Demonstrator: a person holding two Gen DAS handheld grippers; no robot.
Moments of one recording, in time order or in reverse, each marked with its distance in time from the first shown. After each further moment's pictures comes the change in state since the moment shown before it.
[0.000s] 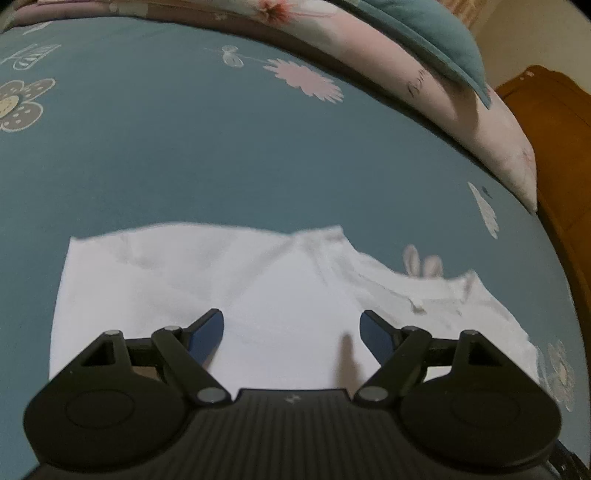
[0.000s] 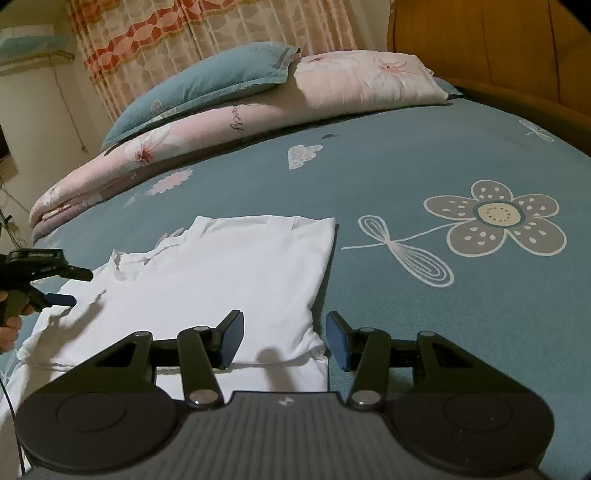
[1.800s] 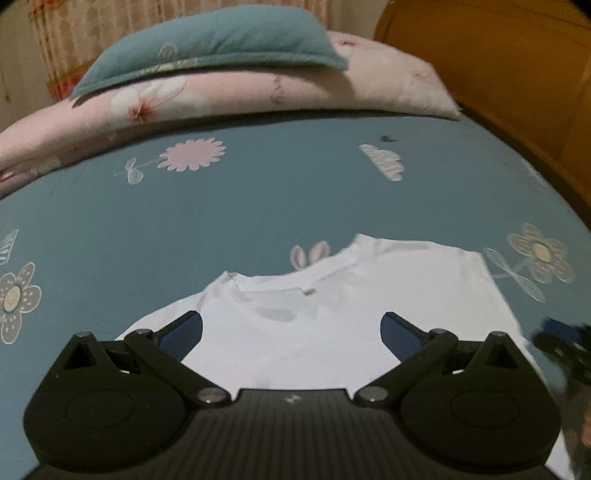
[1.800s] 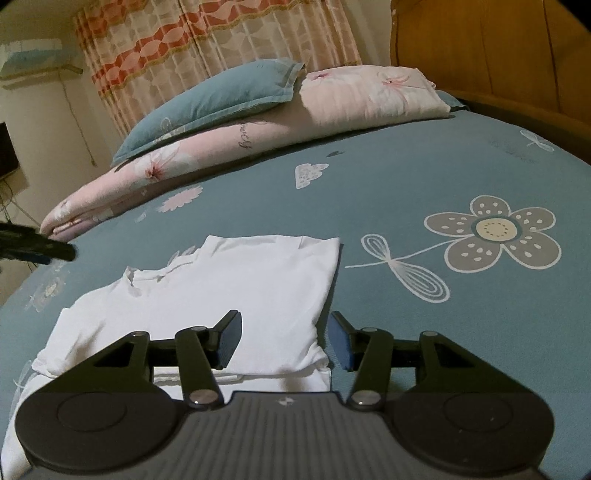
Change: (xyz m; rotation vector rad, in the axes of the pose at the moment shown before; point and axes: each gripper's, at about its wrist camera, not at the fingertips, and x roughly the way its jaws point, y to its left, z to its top) left arm -0.128 -0.134 -0.030 0.559 -0.016 0.044; right arm -0.020 -0.005 0.006 0.015 -0.043 0.049
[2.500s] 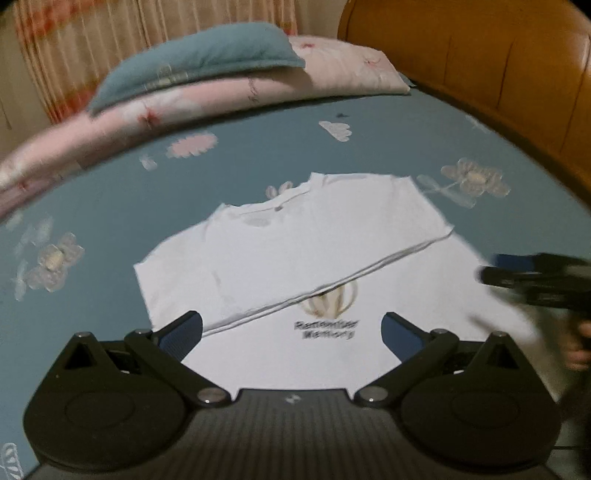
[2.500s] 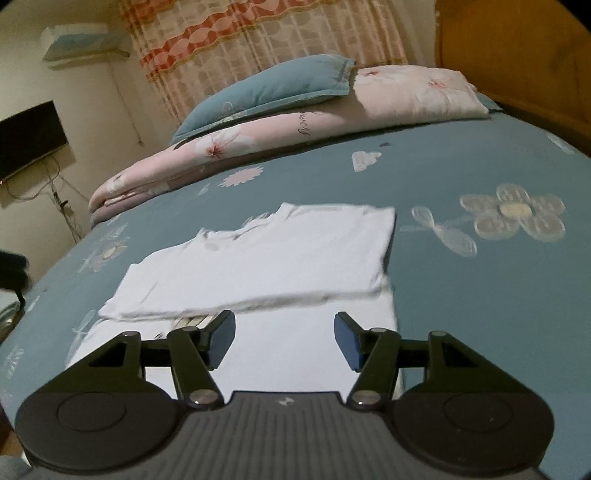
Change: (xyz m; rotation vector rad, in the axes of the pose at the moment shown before) left arm -0.116 -0.054 -0.139 0.118 -0.025 0.056; right arm -0.090 0.045 -0.058 -0.054 0.048 0.115
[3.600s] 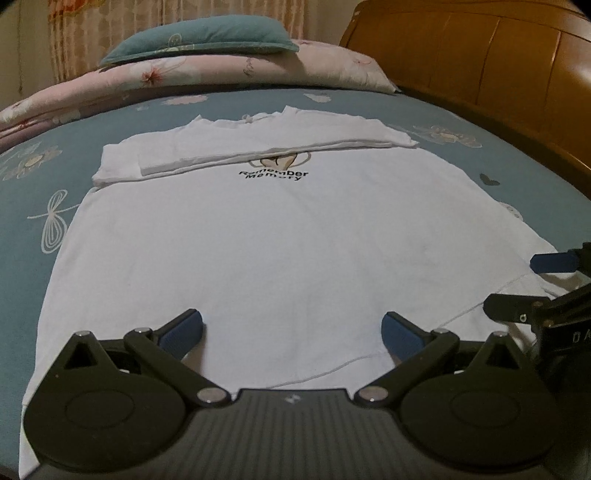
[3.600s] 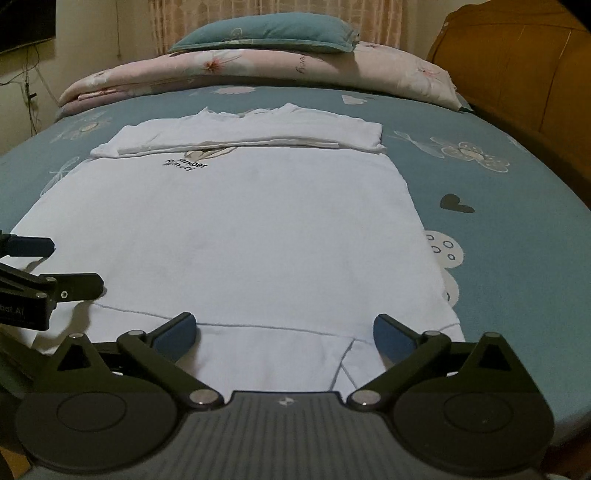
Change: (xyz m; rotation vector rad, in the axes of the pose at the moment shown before) left arm 0.019 -0.044 -0.185 -0.131 -0.130 -0.099; right arm -0.037 0.079 -0.147 -0.233 0.123 -0.281
